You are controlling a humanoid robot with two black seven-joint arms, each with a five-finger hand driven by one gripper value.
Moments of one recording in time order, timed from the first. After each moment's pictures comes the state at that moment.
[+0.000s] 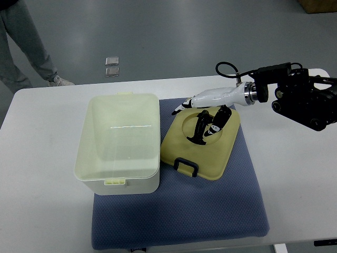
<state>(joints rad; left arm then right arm) 0.00 0.00 -0.02 -0.15 0.02 -0.01 0.06 1.17 -0.37 0.07 0.84 -1.43 0.28 0.61</state>
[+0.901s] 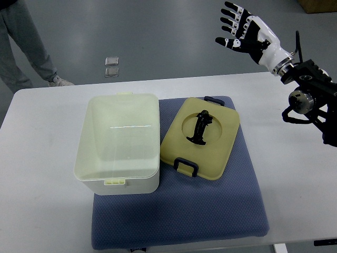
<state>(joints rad) 0.00 0.00 -0.02 -0.15 0.02 -0.01 0.06 0.98 -0.33 0.34 0.62 -0.16 0.24 0.56</state>
